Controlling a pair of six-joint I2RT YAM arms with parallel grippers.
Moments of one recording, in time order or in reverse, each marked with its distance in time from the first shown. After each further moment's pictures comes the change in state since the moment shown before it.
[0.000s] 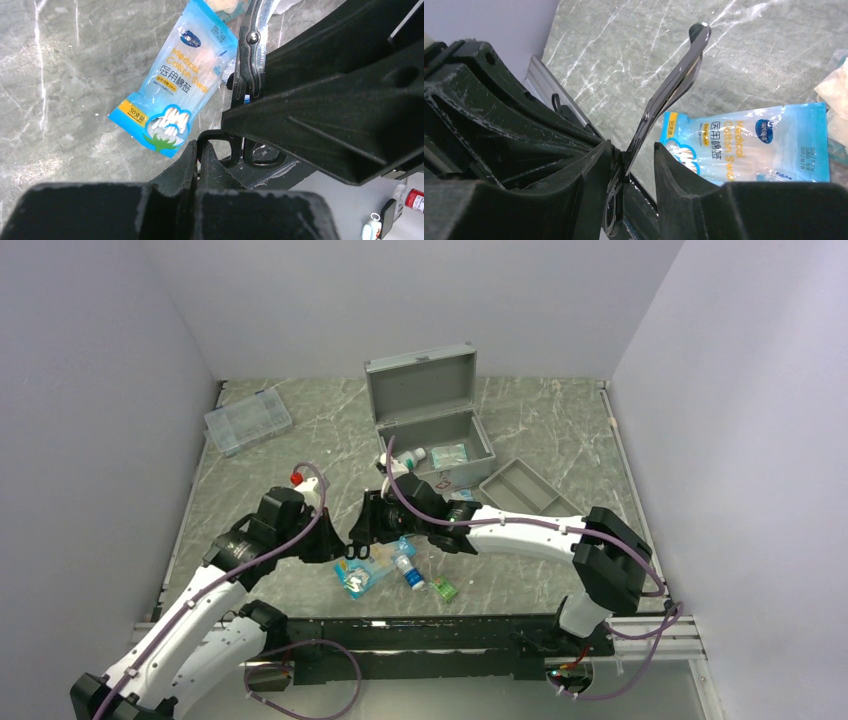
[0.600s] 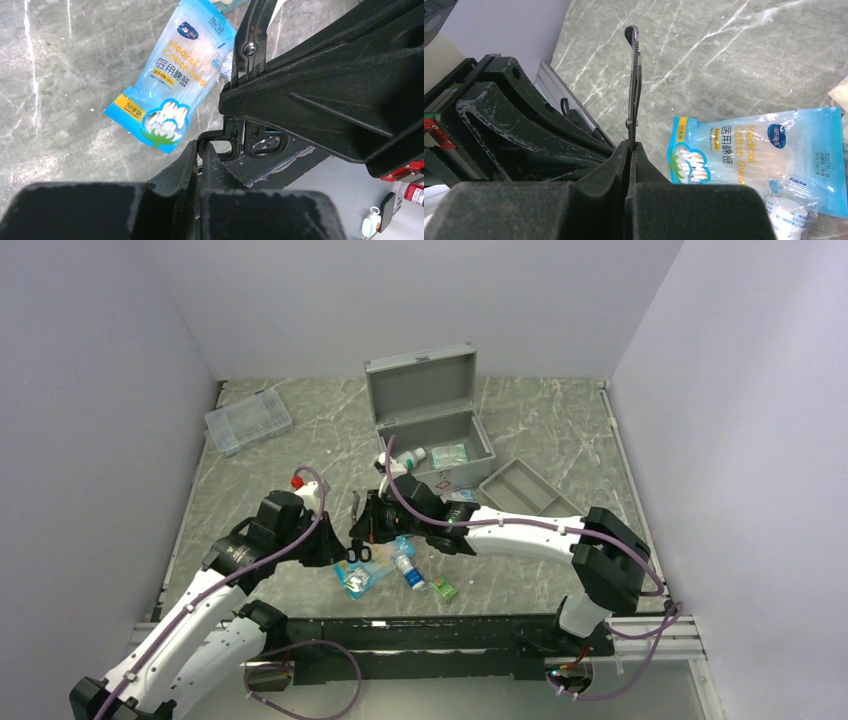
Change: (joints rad) left arm -0.006 -0.034 -0.028 -0.003 0.023 0.000; right arm 0.013 0.008 0.011 0.023 0.017 0.033
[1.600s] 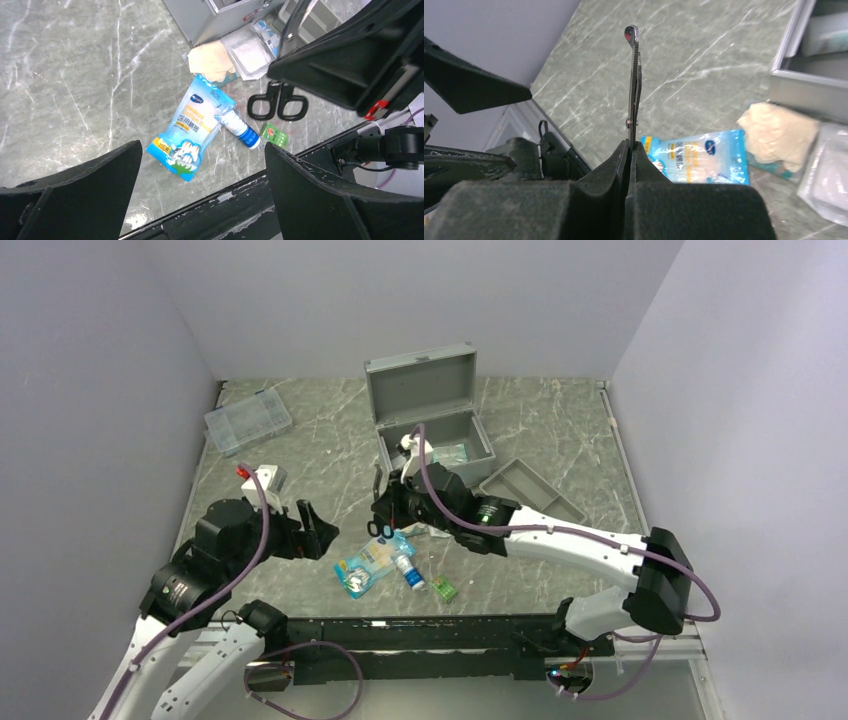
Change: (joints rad) left arm -0.003 -0.190 0.253 -0.132 -0.196 0.098; right arm 0.005 -0.212 0.017 -0.151 0.194 -0.199
